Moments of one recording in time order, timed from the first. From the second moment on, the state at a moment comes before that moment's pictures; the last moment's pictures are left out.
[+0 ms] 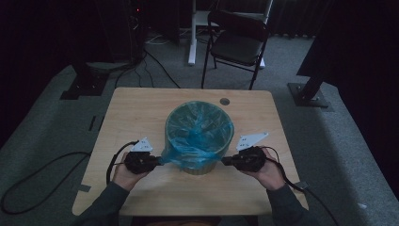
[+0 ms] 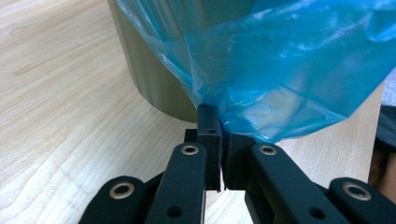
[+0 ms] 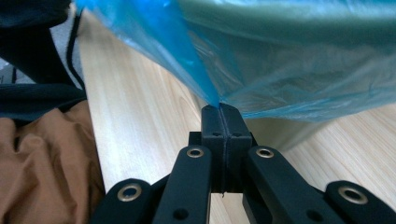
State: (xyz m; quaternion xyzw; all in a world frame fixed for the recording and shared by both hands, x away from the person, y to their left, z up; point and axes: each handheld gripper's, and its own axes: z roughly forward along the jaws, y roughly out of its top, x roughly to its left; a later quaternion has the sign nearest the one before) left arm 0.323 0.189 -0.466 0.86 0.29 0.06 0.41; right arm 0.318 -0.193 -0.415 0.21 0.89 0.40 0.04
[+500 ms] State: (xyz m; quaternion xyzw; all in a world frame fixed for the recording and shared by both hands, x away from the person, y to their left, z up) left arm 0.330 0.191 -0.474 0.86 0.31 0.05 0.40; right arm 0.324 -0.202 -0.419 0.23 0.89 0.38 0.05
